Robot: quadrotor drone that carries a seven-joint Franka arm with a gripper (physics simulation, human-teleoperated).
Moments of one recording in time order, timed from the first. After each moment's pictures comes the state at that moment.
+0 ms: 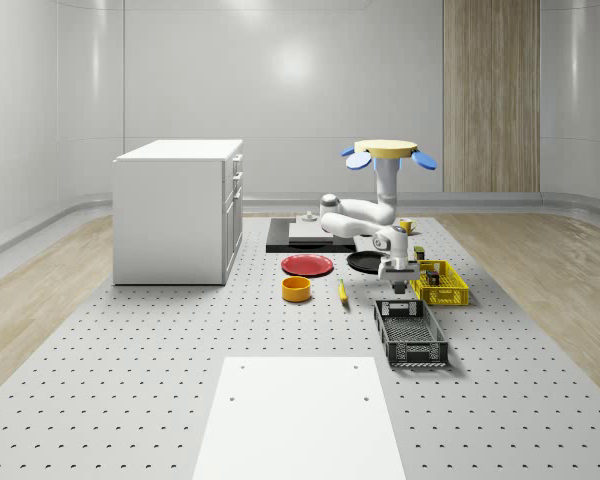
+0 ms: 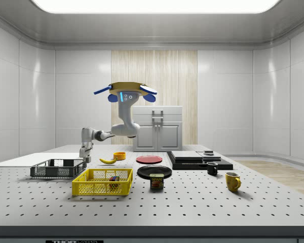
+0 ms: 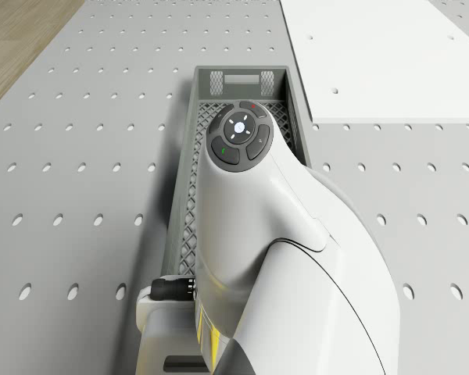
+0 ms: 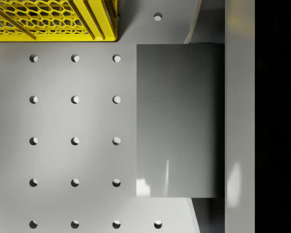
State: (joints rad) arm -1.30 -1.60 1.40 -2.75 -1.72 1.66 1.69
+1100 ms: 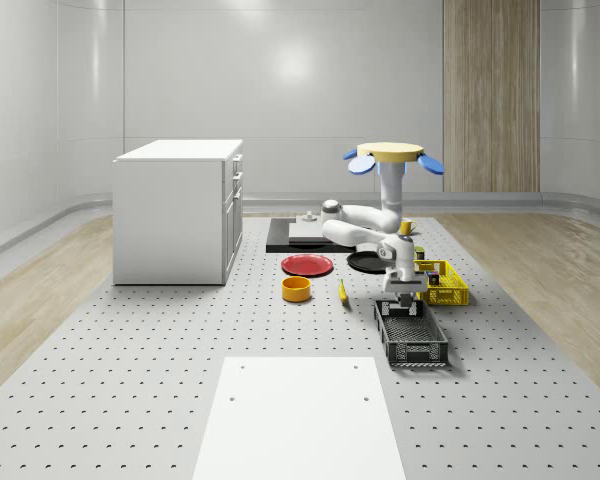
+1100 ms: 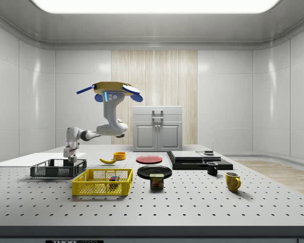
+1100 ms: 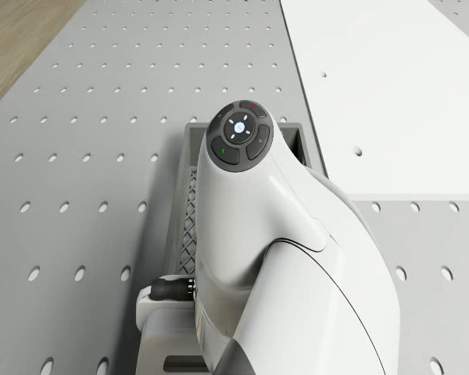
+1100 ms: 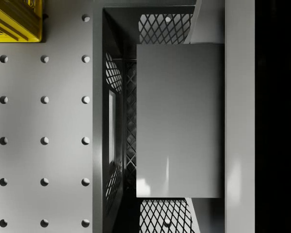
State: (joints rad) arm -1.30 -1.60 1.40 -2.75 -1.72 1.66 1.69
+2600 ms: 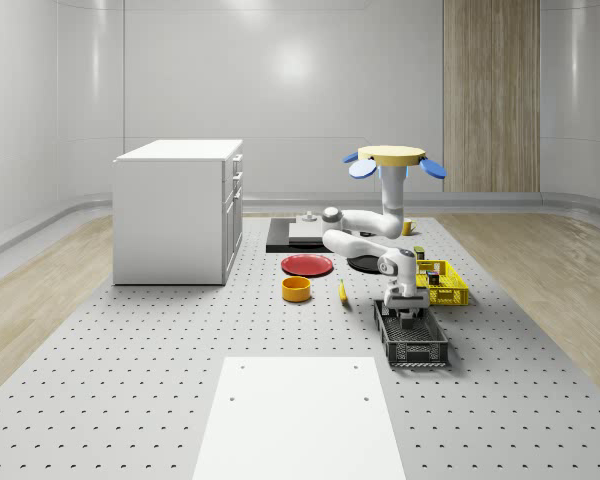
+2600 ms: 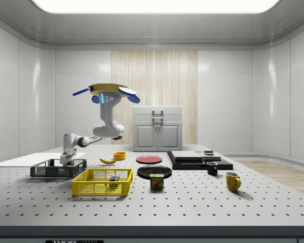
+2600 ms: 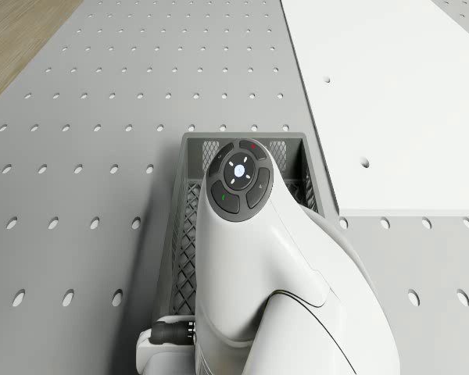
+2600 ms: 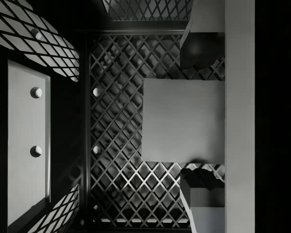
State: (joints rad) arm -1.32 -1.59 1.26 -2.71 -1.85 1.72 1.70
